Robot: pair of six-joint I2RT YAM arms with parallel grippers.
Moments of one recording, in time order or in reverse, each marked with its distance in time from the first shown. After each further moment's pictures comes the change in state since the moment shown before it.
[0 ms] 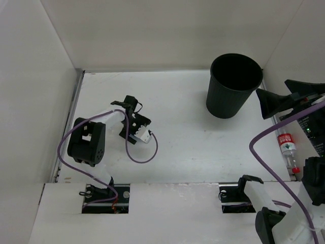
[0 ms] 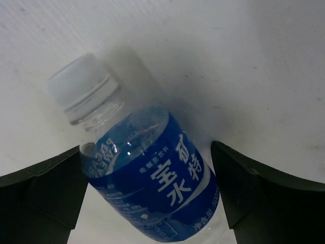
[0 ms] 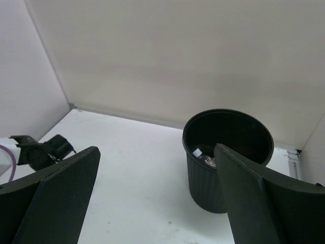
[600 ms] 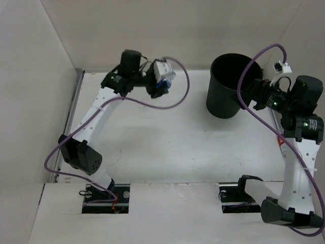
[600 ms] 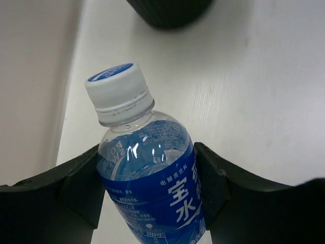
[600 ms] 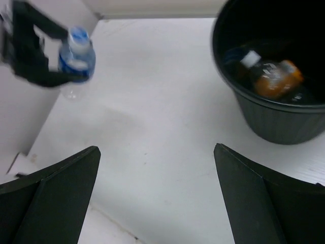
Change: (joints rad) left arm -0.157 -0.100 0.598 0.116 0.340 -1.077; right arm 0.045 0.119 -0.467 0.046 -0.171 0.035
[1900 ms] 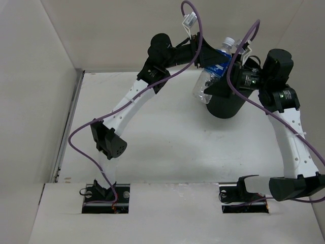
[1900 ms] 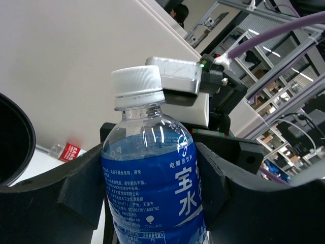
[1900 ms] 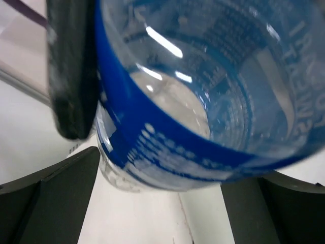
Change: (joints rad) left arm -0.257 0.351 0.557 0.855 0.153 -1.862; right arm 0.331 0.285 0.127 0.386 -0.459 0.285
